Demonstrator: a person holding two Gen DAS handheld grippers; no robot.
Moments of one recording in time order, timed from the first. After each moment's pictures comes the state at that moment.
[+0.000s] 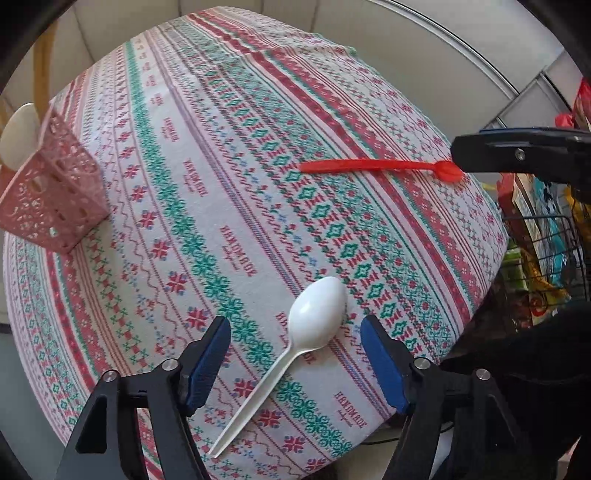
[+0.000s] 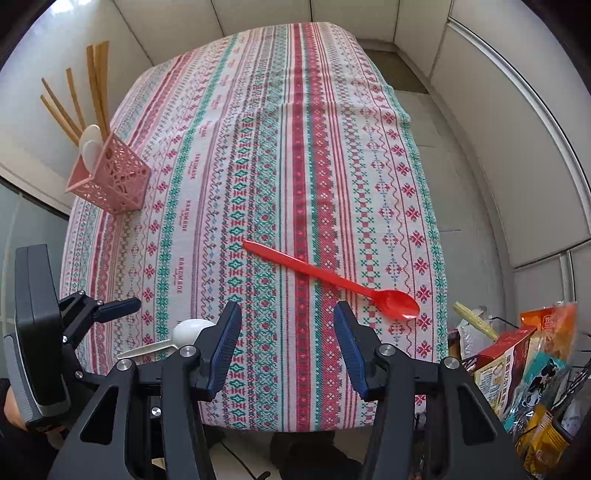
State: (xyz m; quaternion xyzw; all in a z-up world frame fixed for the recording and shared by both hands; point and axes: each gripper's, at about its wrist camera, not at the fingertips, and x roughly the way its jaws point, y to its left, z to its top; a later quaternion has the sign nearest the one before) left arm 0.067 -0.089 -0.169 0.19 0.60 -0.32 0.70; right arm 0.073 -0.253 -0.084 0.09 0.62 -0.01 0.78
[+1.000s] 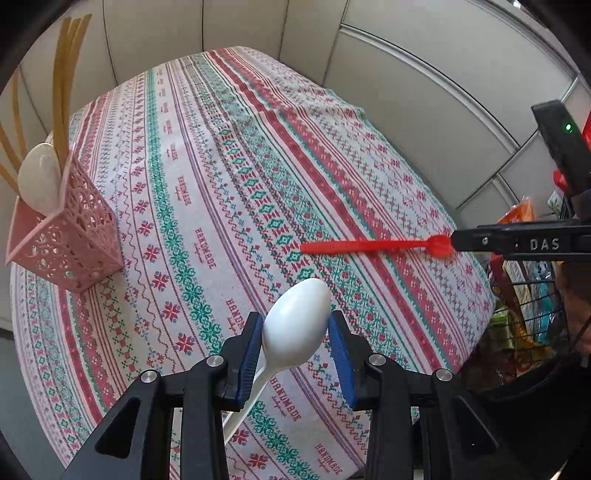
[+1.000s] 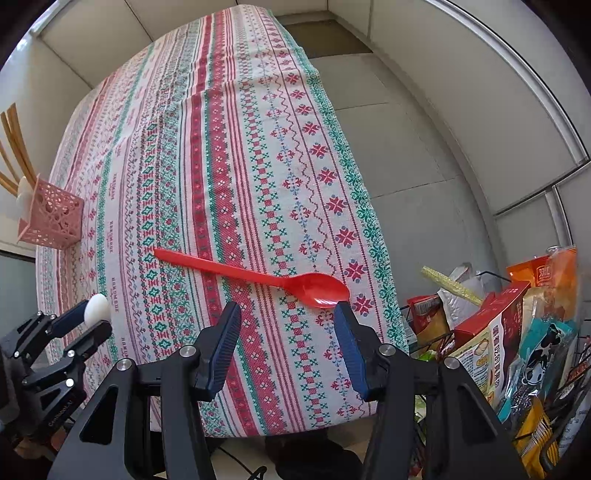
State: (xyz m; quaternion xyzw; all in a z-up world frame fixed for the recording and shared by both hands) left arm 0.101 -0.097 -0.129 0.12 0.54 -0.31 0.77; right arm 0.064 -0.329 -0.119 0.16 0.64 -0.08 0.75
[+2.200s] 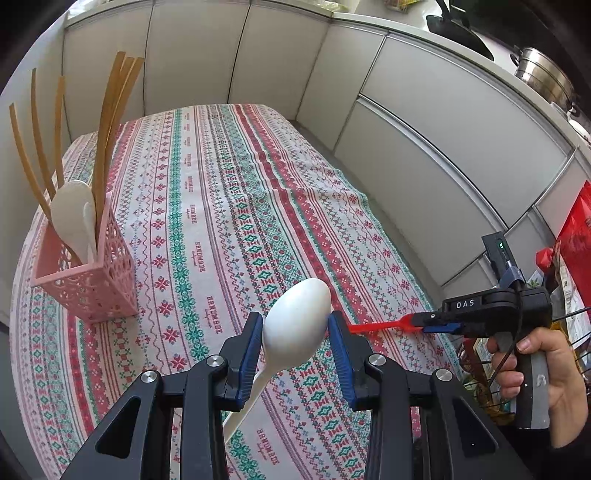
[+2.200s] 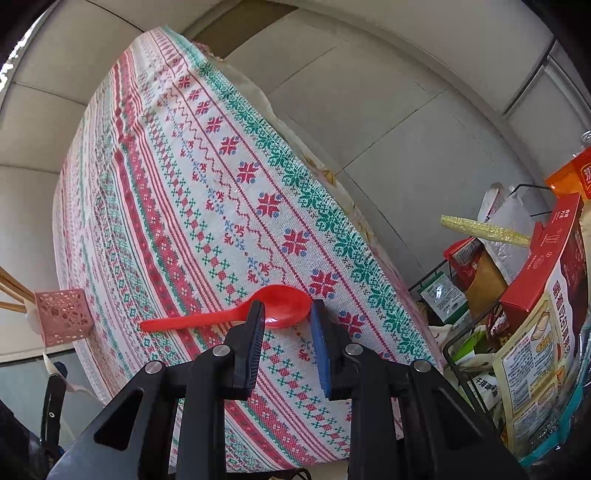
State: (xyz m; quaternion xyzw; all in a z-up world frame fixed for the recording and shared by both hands) left arm 0.108 -0.087 -0.093 0.01 0.47 -0.31 0.82; right arm 0.058 -0.392 -0.175 0.37 0.62 -0.13 0.68
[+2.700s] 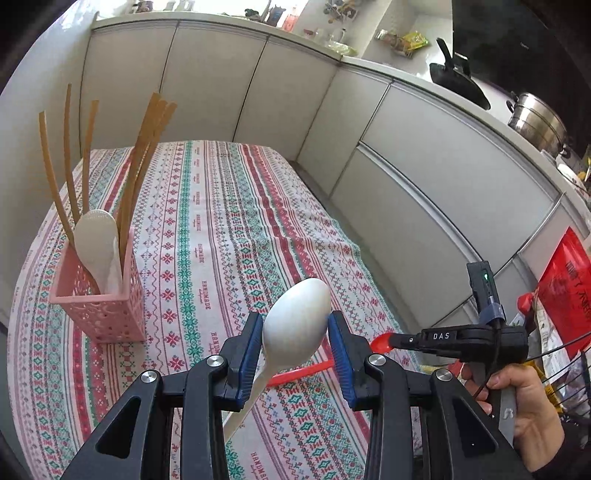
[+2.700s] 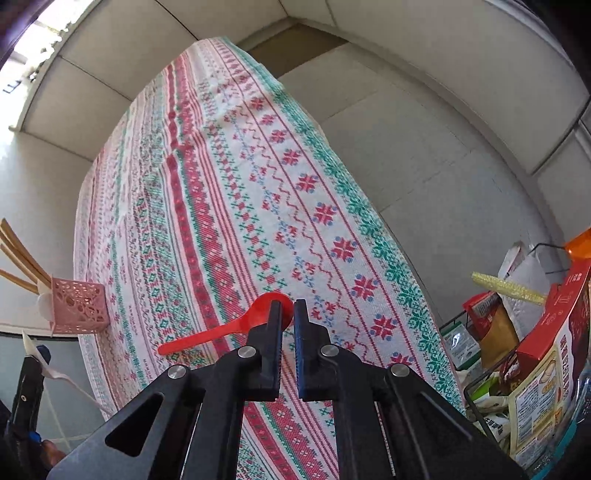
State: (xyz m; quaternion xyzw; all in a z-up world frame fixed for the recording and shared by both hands) left arm 0.111 -0.062 -0.062 -0.06 0.41 -0.31 0.85; right arm 0.083 -0.365 -0.146 0.32 0.57 -0.08 0.76
